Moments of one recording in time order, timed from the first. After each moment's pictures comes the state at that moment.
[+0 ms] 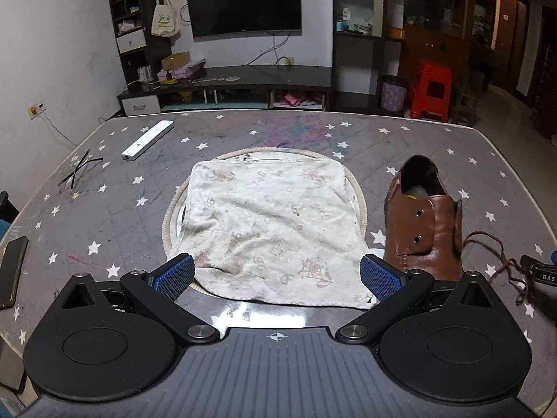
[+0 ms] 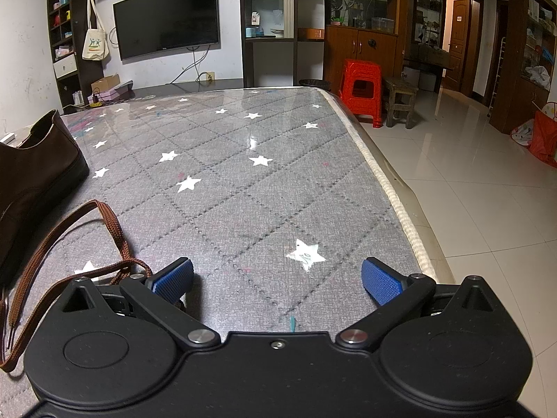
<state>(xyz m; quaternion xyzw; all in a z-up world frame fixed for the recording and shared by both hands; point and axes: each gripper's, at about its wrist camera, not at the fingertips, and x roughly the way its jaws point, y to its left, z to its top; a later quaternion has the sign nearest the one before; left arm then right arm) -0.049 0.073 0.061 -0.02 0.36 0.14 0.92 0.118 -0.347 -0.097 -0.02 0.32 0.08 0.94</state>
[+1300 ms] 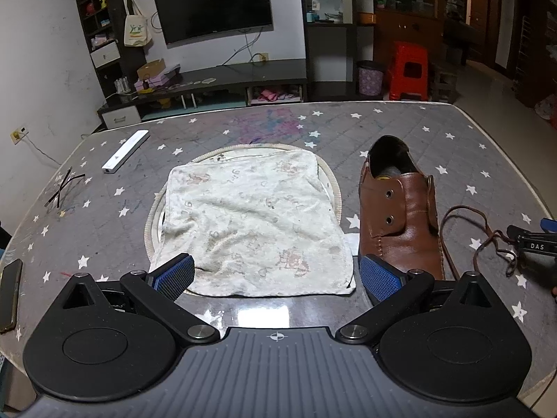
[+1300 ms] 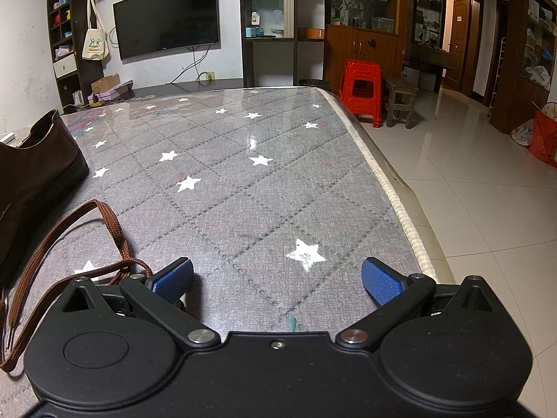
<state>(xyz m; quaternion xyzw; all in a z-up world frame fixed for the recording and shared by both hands) -0.046 0.048 0.059 0.02 0.38 0.11 0.92 0.119 -0.346 -0.098 -0.02 0.32 0.08 0.94</state>
